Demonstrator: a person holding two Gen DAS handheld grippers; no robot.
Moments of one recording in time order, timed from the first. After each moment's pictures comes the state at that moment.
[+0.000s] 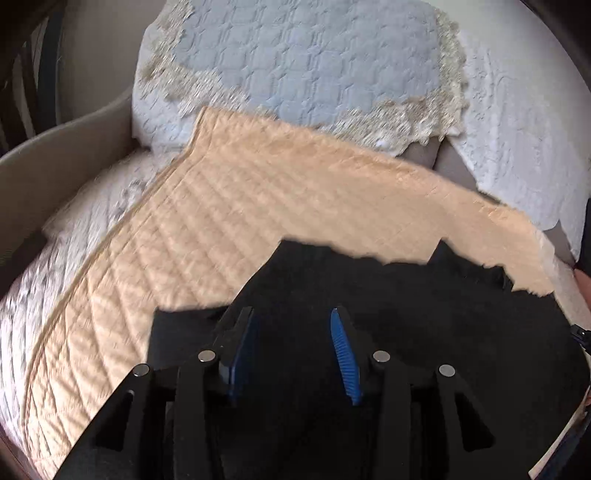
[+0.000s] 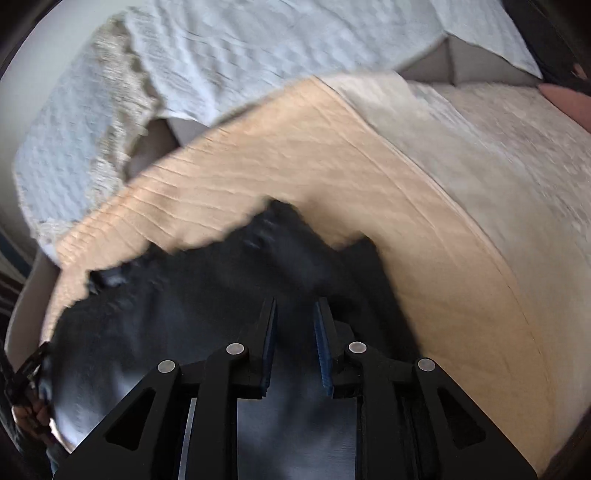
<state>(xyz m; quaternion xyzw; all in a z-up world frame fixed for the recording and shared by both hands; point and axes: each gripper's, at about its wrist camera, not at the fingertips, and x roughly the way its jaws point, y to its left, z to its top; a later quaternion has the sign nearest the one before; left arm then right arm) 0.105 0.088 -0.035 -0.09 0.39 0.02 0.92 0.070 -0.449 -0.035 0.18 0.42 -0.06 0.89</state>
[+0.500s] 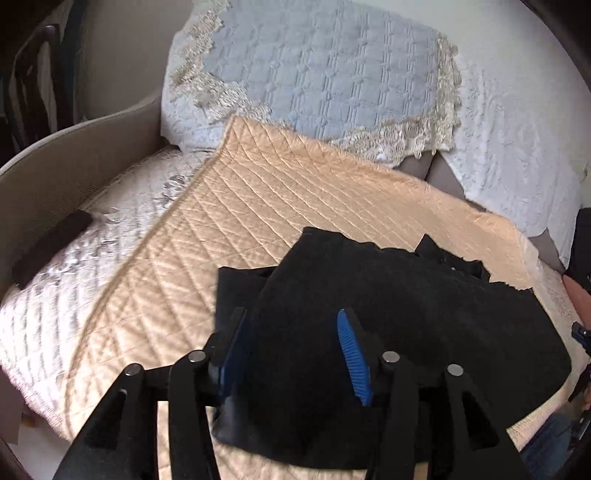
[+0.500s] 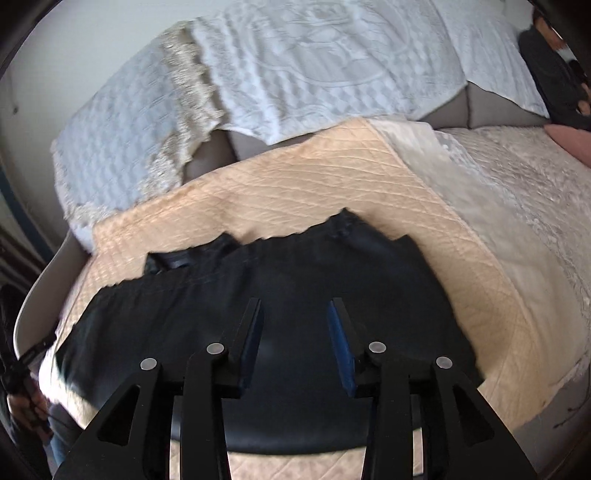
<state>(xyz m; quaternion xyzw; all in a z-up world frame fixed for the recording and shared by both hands) 0.029 0.112 0.007 -0.12 0.36 0.01 0.93 0.005 -0.359 0.027 0.13 0.36 -0.02 0.92</state>
